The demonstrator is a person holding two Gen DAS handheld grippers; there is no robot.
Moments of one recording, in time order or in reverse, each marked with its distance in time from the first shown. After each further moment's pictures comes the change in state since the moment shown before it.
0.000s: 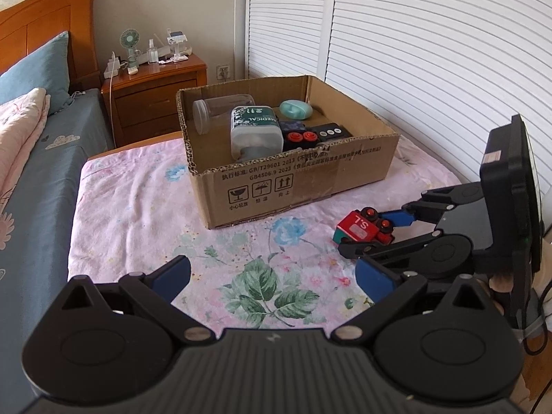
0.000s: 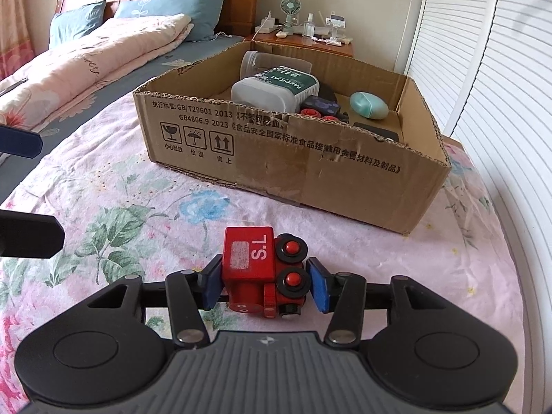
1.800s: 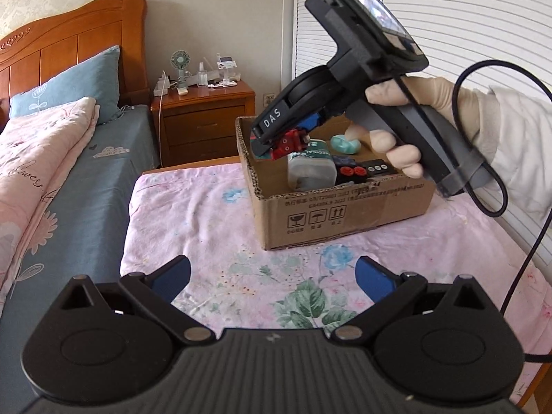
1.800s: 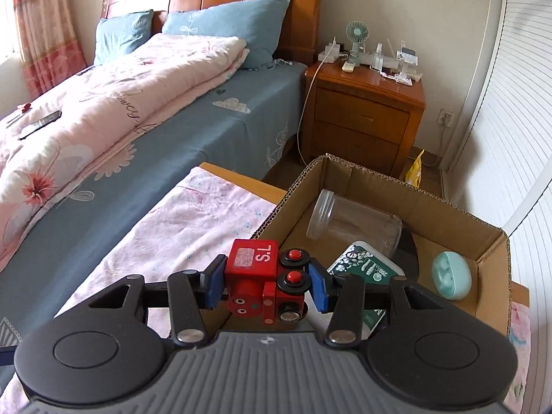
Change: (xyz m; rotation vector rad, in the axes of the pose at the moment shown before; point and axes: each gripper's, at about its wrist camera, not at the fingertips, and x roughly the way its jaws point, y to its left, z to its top) left arm -0.024 0.023 -0.005 -0.078 -0.106 0.137; right arm 0.052 0.033 0.192 -0.100 -0.003 0.176
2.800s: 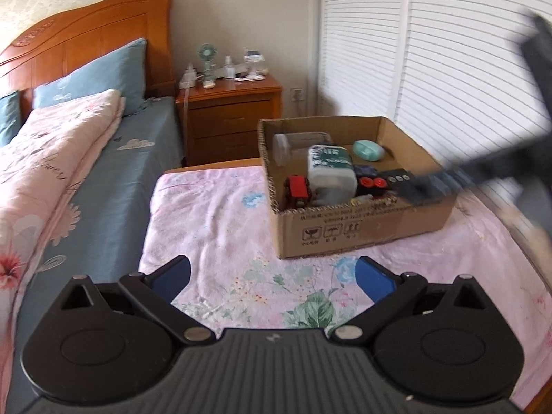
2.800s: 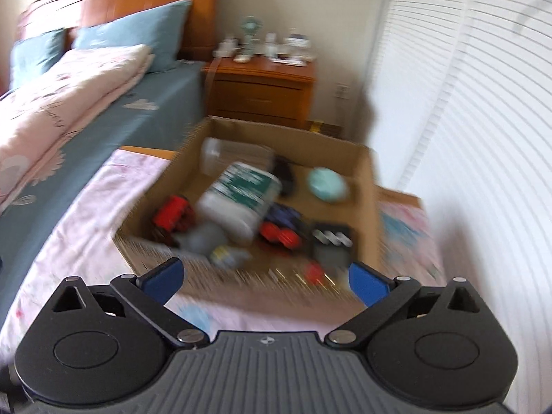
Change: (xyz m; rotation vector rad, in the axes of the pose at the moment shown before) left arm -0.002 -0.012 0.027 -0.056 0.043 0.118; right arm -0.114 -0.017 -0.098 0.217 -0.006 -0.336
